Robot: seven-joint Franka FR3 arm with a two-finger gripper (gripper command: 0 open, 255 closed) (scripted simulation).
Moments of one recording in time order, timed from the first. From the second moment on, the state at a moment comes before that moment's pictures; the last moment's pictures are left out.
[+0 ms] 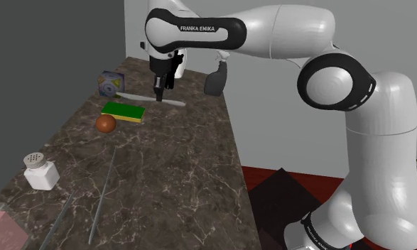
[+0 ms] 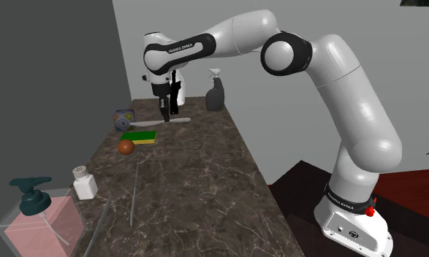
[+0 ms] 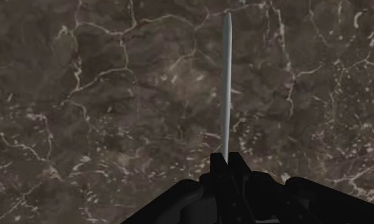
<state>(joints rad) 0.32 0.65 0.06 -1.19 -0.06 1.80 -0.59</state>
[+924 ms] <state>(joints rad) 0.32 0.66 0.06 -1.25 -0.06 1.87 -0.58</state>
